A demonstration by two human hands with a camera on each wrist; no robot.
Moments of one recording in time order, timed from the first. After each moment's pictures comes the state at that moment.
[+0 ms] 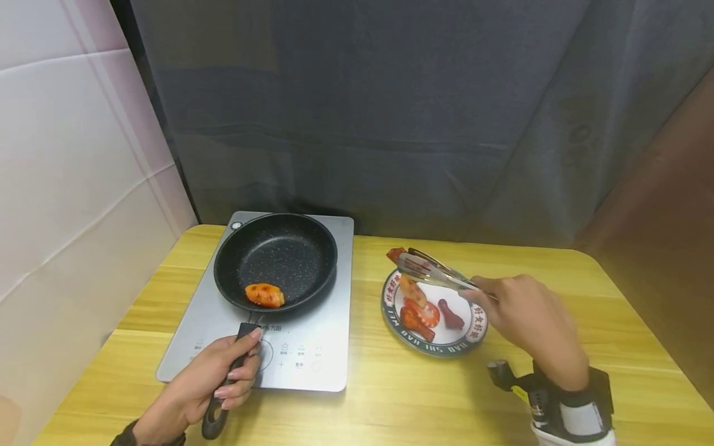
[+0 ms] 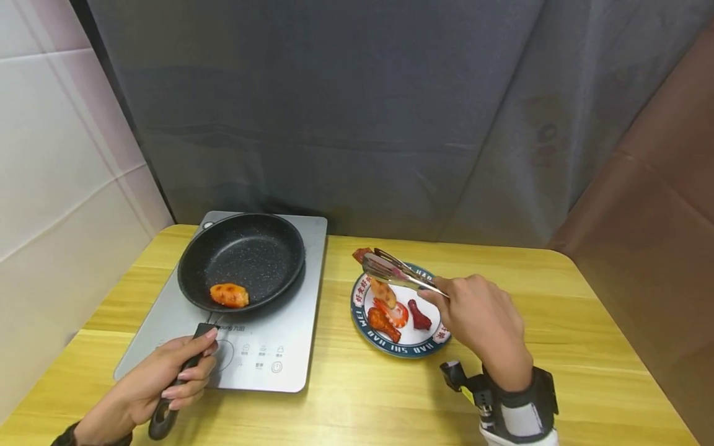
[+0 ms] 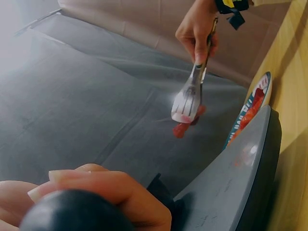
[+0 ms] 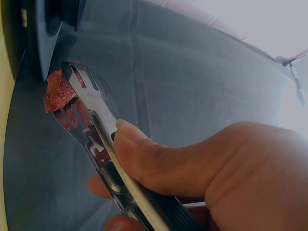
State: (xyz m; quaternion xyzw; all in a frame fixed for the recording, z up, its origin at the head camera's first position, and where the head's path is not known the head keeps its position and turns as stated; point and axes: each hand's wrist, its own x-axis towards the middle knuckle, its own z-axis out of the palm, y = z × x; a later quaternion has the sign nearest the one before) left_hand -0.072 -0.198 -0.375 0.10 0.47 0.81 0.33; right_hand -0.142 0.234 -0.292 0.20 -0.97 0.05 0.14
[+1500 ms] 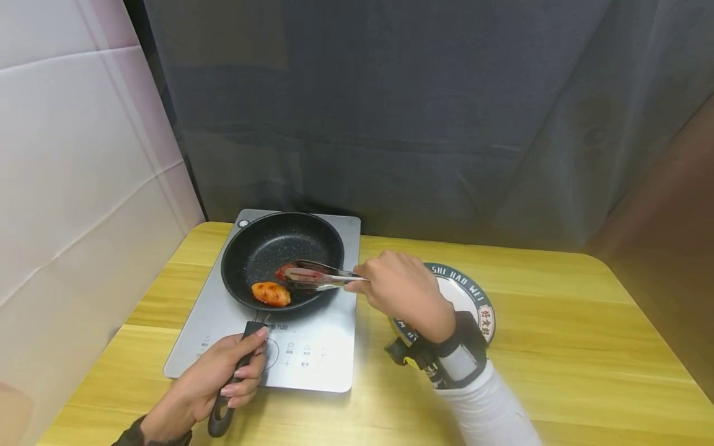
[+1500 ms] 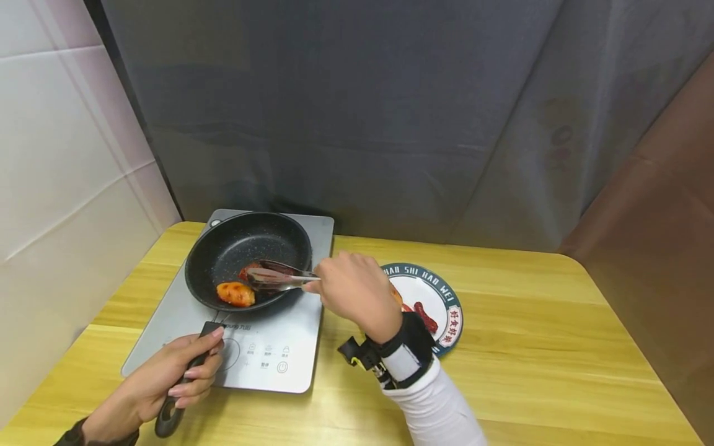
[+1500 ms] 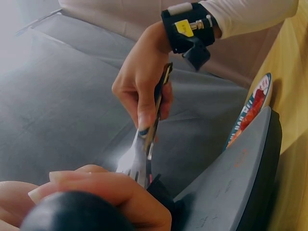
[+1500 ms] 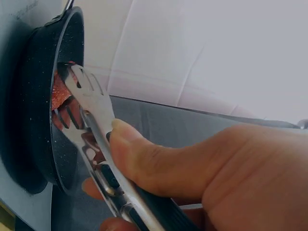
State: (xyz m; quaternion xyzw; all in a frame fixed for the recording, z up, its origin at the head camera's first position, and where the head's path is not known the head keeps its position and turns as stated) left_hand -0.072 -0.197 -0.375 0.10 0.47 0.81 0.33; right_hand -0.168 0.075 -0.279 0.31 -0.95 0.05 0.06
